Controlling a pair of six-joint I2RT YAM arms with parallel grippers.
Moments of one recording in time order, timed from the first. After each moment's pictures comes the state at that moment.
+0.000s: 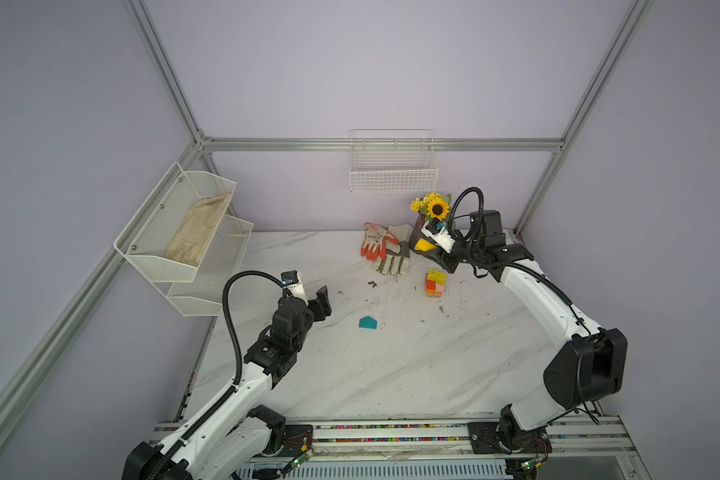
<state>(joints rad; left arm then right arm) -0.43 0.91 0.57 0.00 -0.34 -0.39 0.23 1.61 1.47 -0.54 -0.54 -0.67</state>
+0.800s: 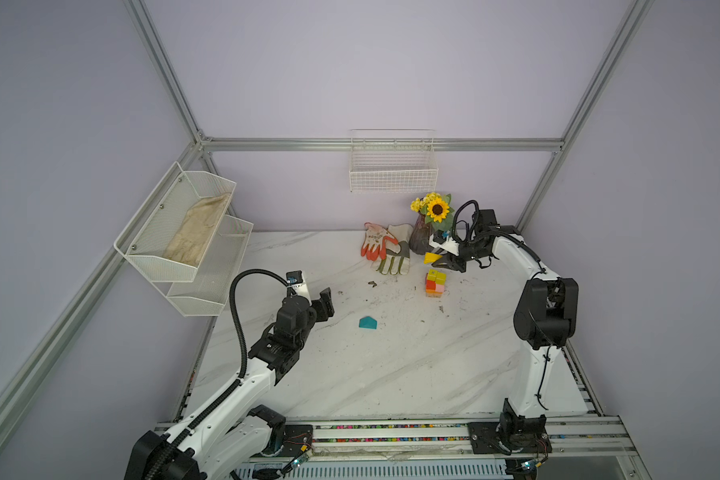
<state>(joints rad) -0.43 0.96 0.57 0.01 -0.31 -0.40 0.06 2.07 1.82 -0.90 -0.78 -1.20</state>
